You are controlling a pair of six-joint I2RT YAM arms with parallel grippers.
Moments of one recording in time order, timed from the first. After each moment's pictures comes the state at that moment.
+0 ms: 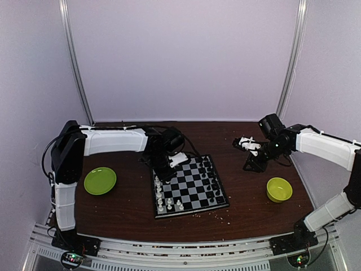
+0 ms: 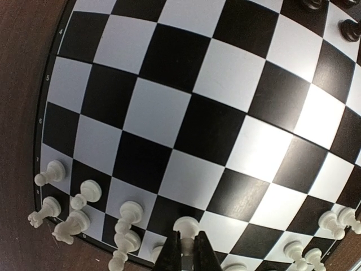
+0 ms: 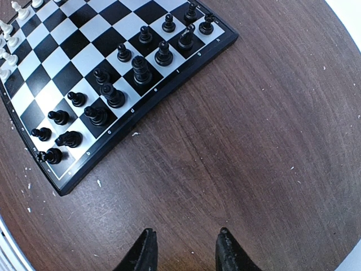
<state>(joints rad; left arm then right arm) -0.88 2.06 1.61 -0.87 -0.03 0.19 0.39 1.39 1.02 -0.69 -0.22 -0.57</state>
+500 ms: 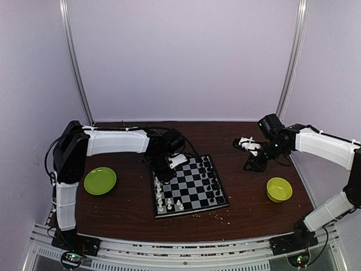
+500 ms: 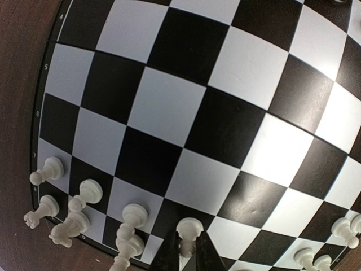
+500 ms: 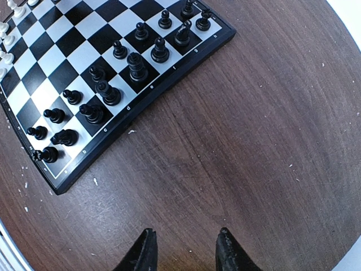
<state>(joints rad) -0.88 2.08 1.61 -0.87 -0.07 0.17 0.39 1.40 1.02 -0.70 -0.20 -0.57</state>
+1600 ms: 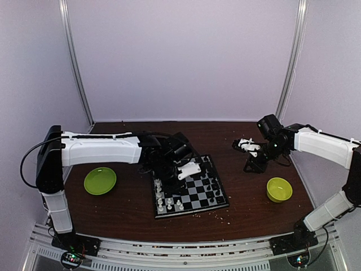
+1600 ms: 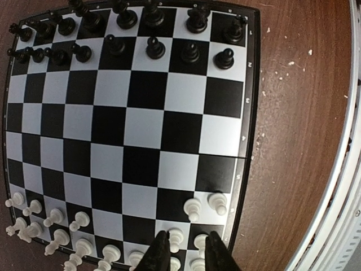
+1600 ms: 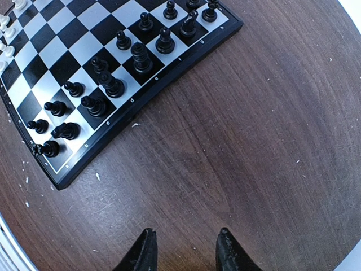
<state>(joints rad) -1.06 1.90 1.52 -0.82 0.08 0.22 0.40 1.42 1.03 -0.72 -0.20 -0.58</state>
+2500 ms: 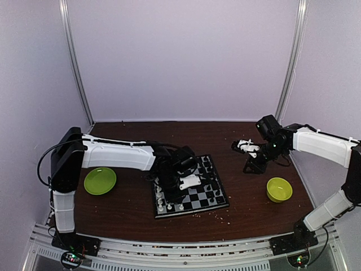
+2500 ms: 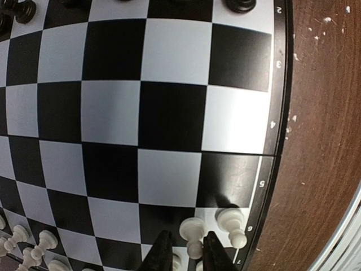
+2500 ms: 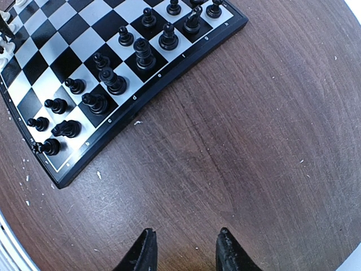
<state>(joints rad) -1.06 2.03 1.52 -0.83 0.08 0.25 0.40 1.43 1.03 -0.73 -0.20 -0.58</state>
